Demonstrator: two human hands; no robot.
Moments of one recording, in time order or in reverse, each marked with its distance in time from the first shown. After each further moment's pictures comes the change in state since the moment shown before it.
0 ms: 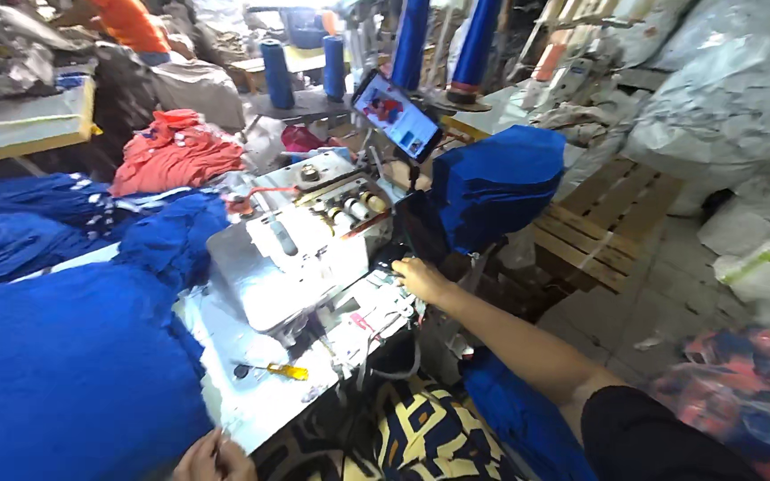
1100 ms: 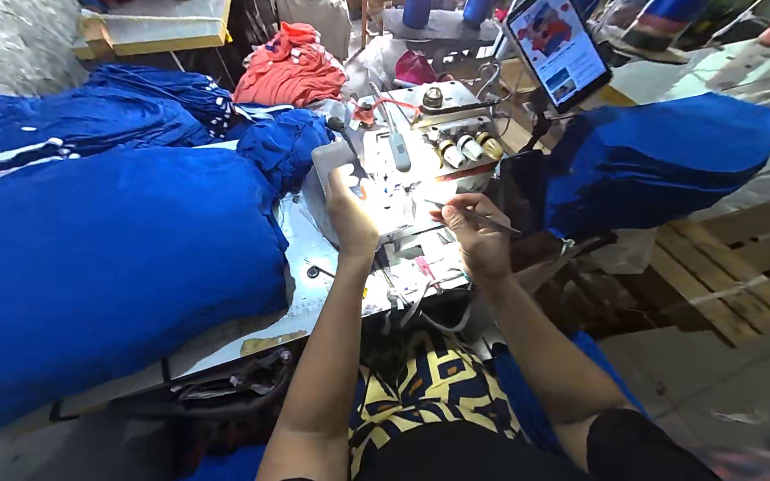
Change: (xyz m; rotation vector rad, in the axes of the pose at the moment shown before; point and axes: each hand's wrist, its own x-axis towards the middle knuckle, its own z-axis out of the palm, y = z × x) left_hand 0.173 0.153 0.051 -0.639 -0.186 -0.247; right_hand -0.029 -0.085 0.027 1.156 0.621 -0.585
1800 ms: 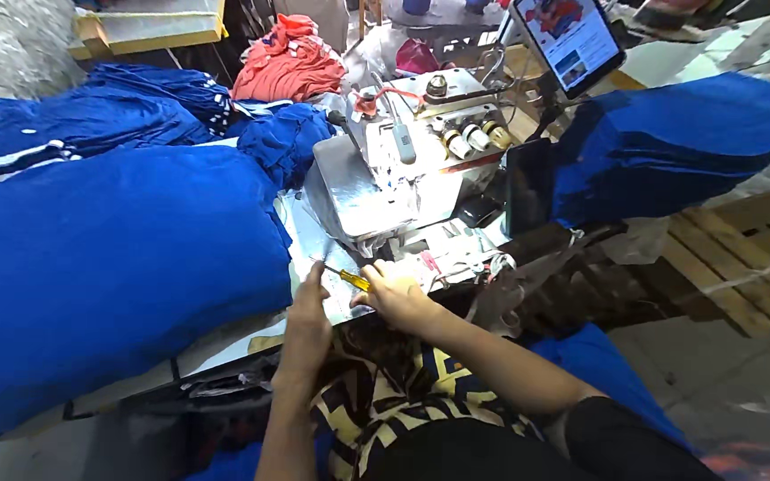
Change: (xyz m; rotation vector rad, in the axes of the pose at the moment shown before) left_hand -0.108 -0.063 -0.121 0.218 -0.327 0.139; right_hand -0.058 -0.001 0.083 -0.828 -0.821 0.115
